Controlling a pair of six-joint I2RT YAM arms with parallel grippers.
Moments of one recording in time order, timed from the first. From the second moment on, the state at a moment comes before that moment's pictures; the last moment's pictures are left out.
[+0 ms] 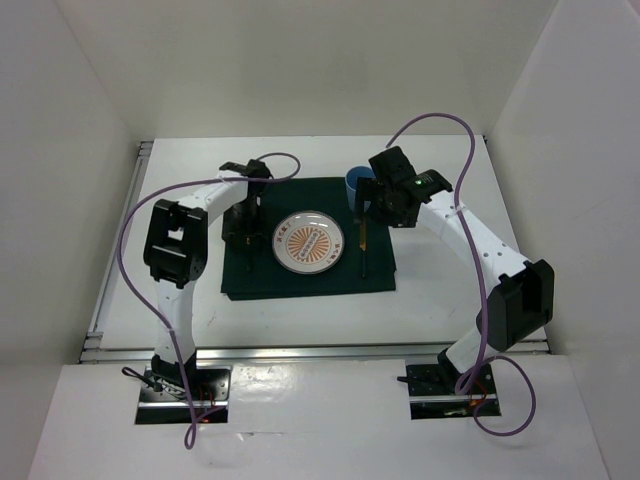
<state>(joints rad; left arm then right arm) -0.29 2.14 1.68 -1.09 -0.14 -0.38 0.48 1.55 1.45 -0.90 0.15 0.49</state>
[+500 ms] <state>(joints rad) -0.16 1.72 1.65 -0.98 -0.34 -0.19 0.26 1.33 1.19 -0.88 0.18 0.61</state>
